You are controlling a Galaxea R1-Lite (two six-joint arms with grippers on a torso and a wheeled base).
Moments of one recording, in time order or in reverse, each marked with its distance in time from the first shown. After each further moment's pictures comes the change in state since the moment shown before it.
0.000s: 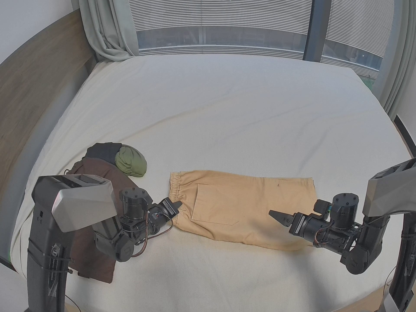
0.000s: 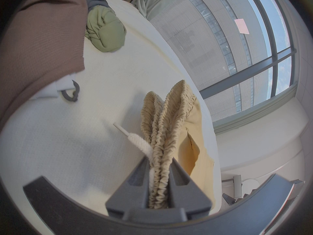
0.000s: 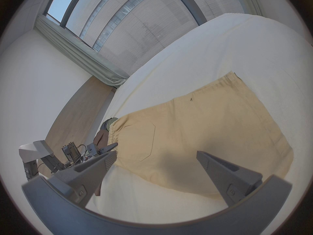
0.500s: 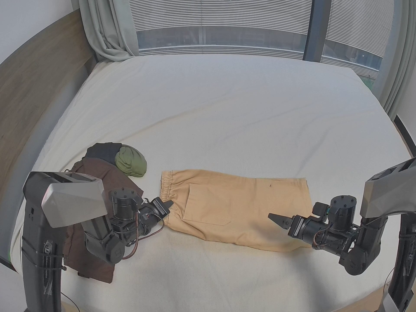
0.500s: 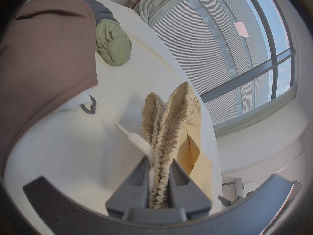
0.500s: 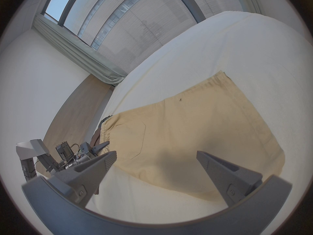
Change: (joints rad) left arm 0.039 -0.049 0.103 -0.064 0.010 0.006; right arm 0.001 0.023 0.001 0.000 0.000 0.002
